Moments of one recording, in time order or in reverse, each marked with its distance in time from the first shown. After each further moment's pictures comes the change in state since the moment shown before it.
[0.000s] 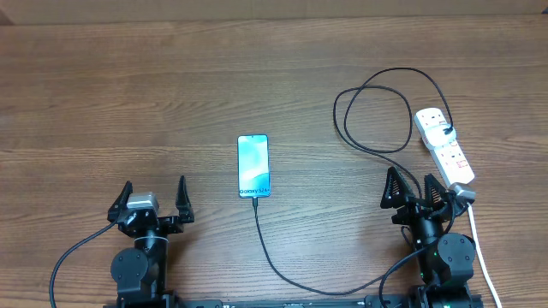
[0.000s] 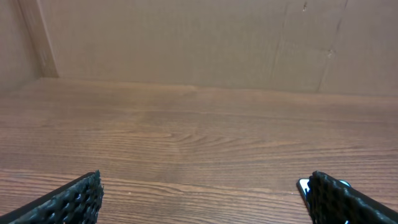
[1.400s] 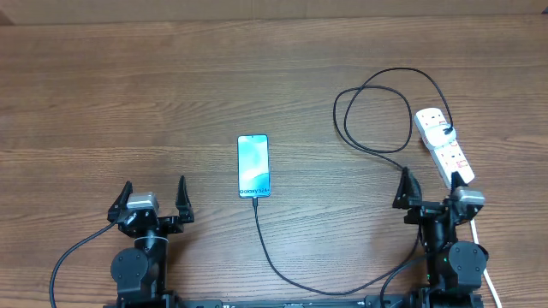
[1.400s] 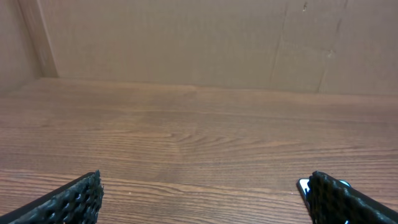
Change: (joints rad) left arm 0.000 0.000 0.000 0.000 0.000 0.000; right arm -0.127 -0.104 0.000 -0.007 -0.031 -0.368
